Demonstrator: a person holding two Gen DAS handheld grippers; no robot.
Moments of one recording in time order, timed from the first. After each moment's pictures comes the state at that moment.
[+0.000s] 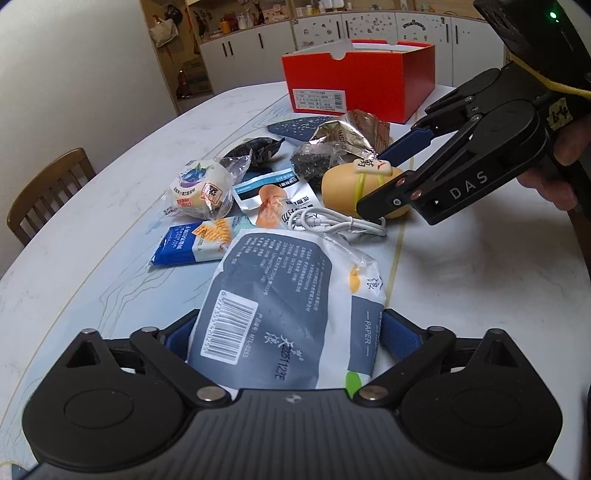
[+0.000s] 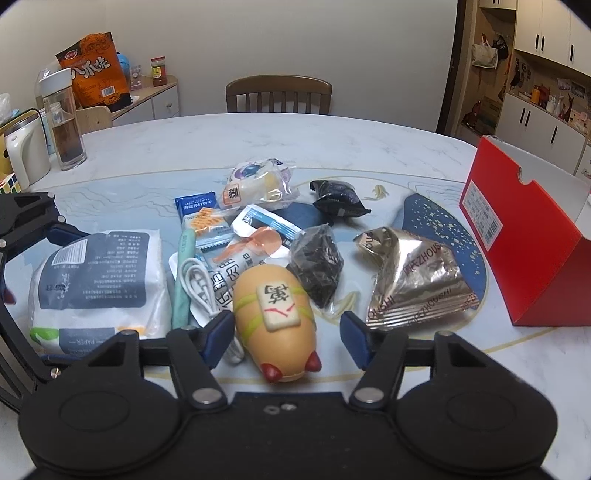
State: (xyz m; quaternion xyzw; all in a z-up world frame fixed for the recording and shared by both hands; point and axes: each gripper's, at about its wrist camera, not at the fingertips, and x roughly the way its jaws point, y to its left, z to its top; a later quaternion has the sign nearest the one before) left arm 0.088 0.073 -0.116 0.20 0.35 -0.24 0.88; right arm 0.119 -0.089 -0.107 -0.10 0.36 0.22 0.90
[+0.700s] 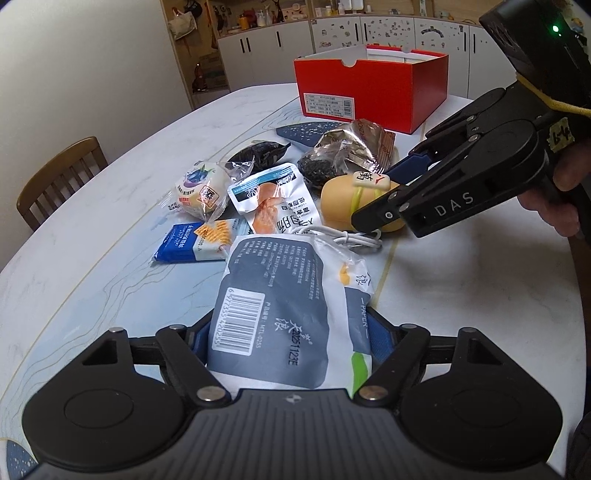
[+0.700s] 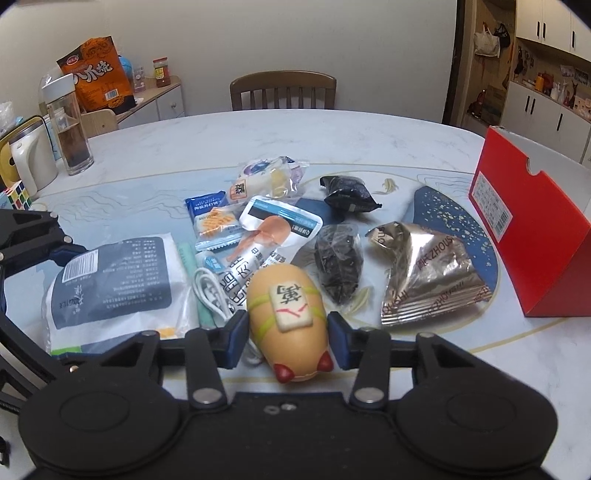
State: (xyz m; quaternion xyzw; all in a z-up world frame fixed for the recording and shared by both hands) left arm 0.078 0.064 -0.108 0.18 0.36 -0.22 0.89; right arm 0.117 -0.088 -0.105 -0.08 0.37 0.23 0.89
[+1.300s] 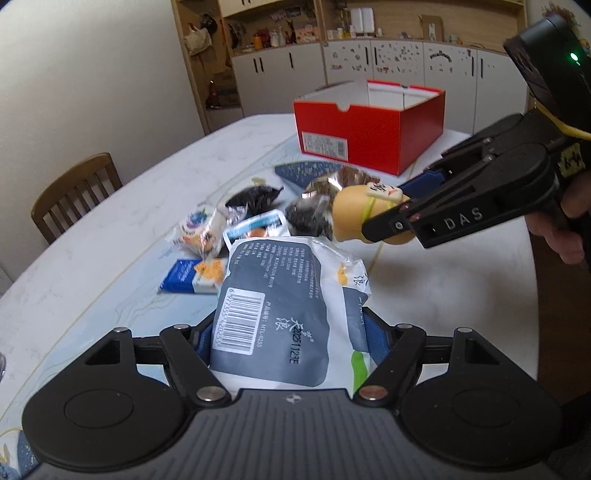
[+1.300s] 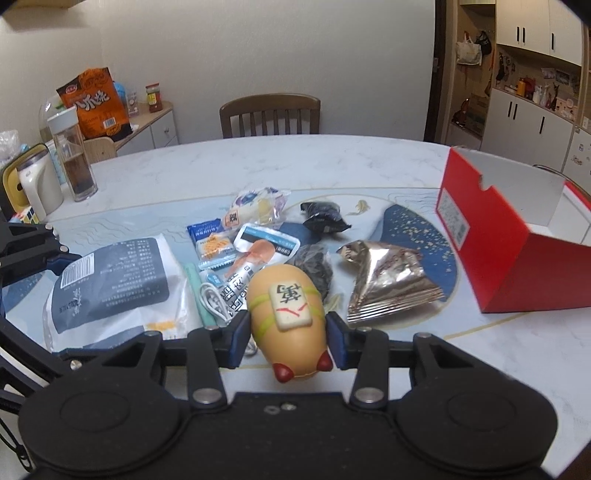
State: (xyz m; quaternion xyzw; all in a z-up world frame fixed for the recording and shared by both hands) left arm 0.047 0.040 -0.061 0.16 0.33 -0.20 0.91; right arm 0.085 -0.117 -0.064 -0.06 0.35 0.21 0.91
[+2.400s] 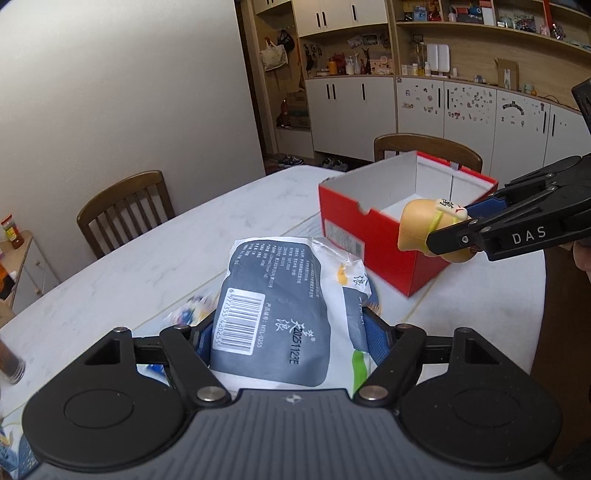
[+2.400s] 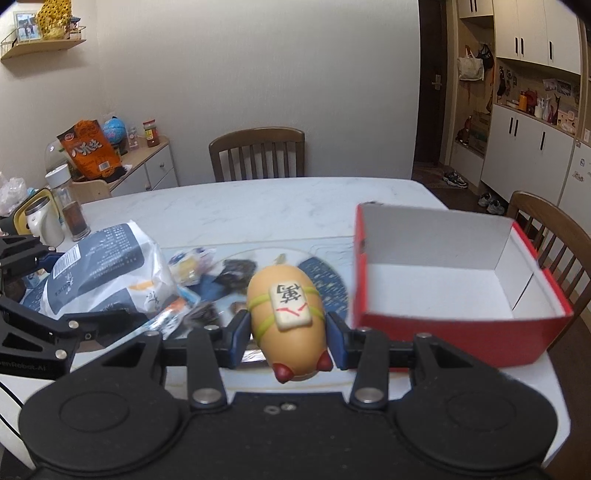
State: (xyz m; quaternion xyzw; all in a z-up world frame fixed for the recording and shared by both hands) left arm 0.104 -0.081 0.016 0.10 0.30 -0.08 0.94; right arm 0.145 -0.266 0.013 -0.05 0.32 0.25 0.91
